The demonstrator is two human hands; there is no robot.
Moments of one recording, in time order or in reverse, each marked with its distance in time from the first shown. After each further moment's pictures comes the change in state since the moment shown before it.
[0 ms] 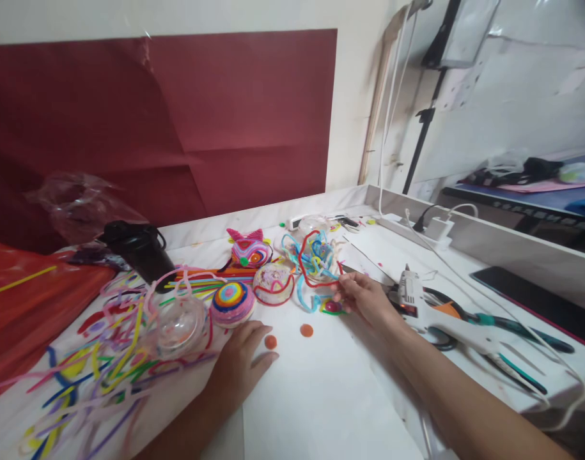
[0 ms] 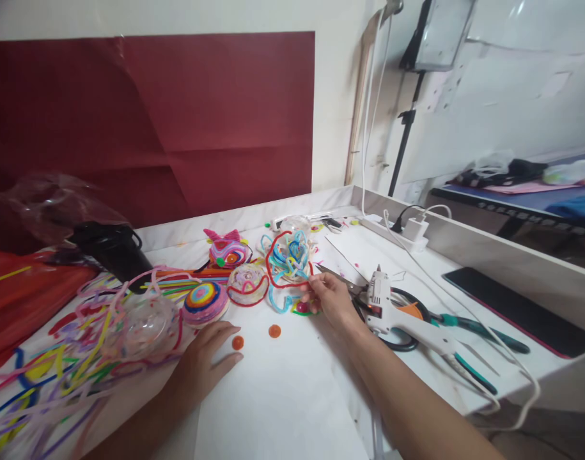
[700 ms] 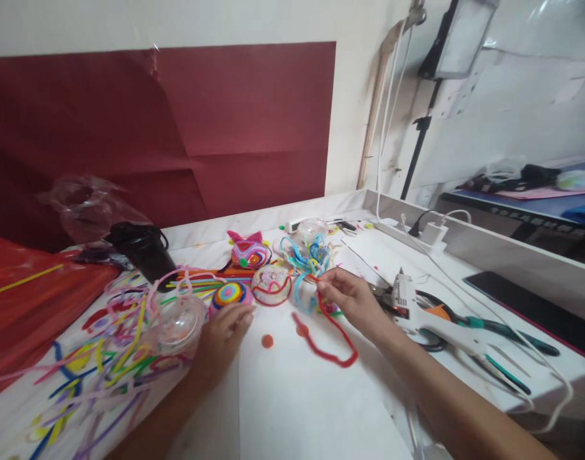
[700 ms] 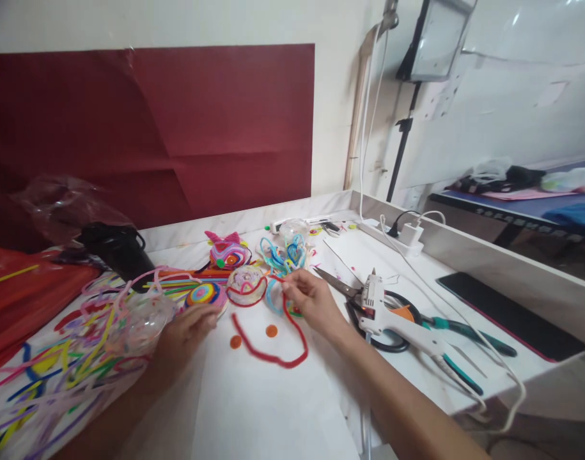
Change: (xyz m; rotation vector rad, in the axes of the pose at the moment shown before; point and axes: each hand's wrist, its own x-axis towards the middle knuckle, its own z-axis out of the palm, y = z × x) left_hand 0.033 0.010 -0.043 -0.282 0.119 -0.354; right_hand -0.019 -0.021 0.015 -0.380 -0.306 -0.337
